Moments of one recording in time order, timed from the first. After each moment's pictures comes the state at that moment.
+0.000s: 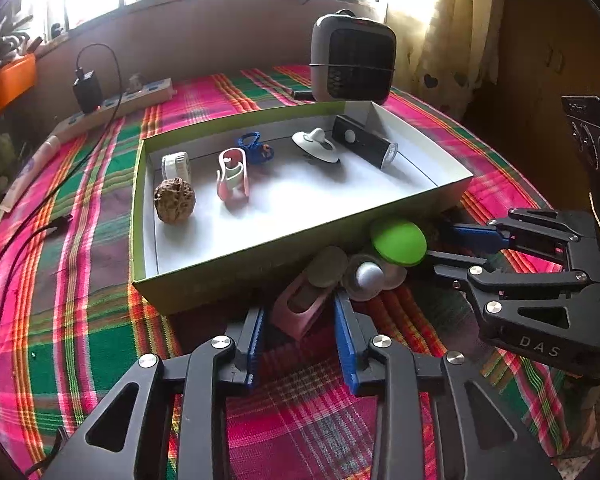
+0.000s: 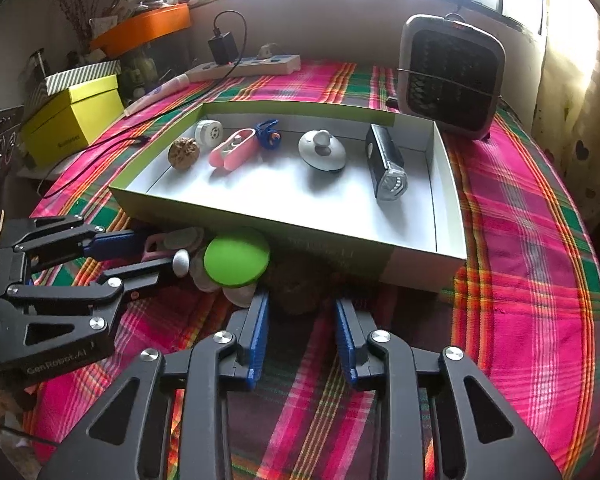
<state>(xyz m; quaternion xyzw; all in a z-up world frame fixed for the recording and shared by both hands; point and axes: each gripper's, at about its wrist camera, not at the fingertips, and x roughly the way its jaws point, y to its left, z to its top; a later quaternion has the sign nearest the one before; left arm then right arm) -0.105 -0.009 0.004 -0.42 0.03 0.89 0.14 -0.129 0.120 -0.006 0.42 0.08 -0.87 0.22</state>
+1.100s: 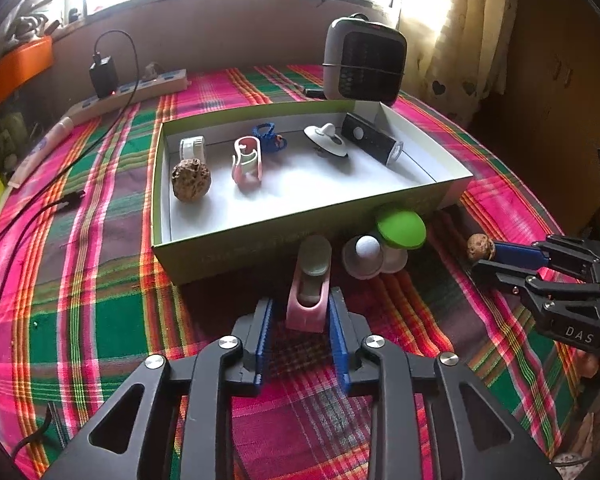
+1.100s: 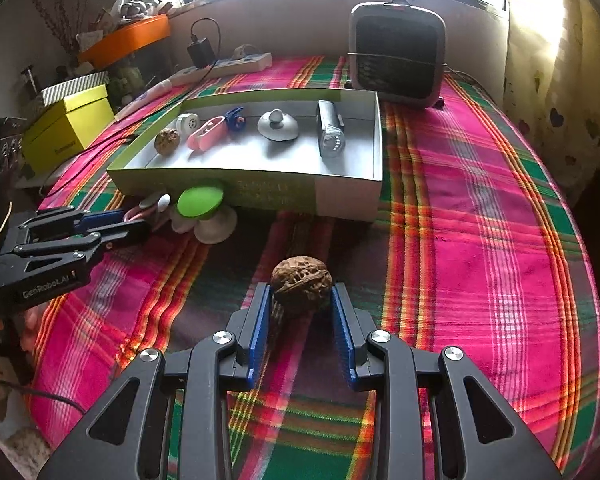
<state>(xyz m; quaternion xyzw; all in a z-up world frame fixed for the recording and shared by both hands) -0.092 -0.019 0.005 -0.43 0.01 0.90 0.13 -0.102 0.164 -0.004 0.43 0.05 -0.88 0.20</state>
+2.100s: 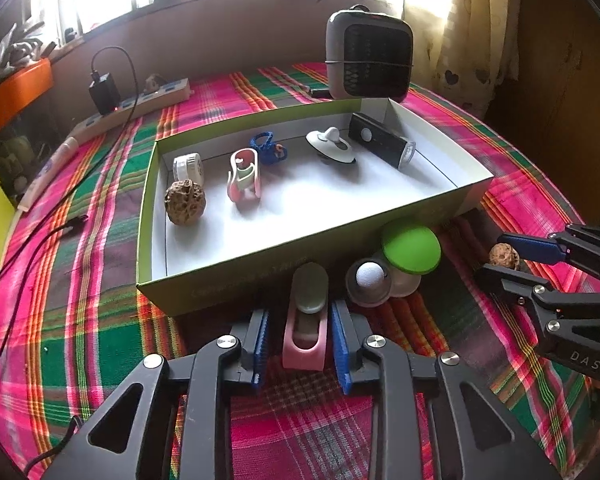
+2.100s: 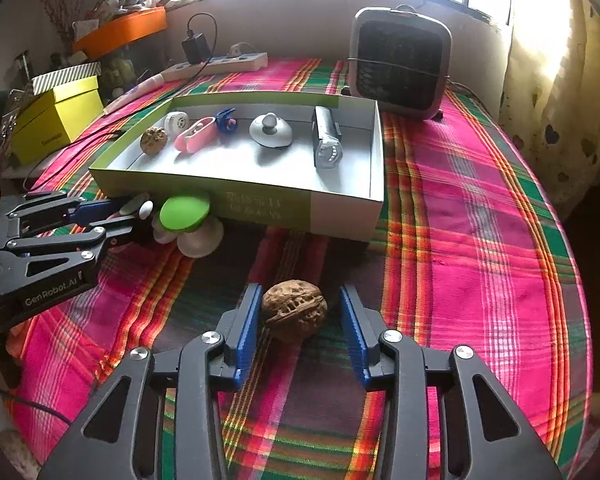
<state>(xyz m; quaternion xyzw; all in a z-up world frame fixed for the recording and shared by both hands) -0.105 -0.002 0.005 -0.42 0.05 0.90 0.10 -0.111 0.158 -0.006 0.42 0.08 -0.88 0.18</state>
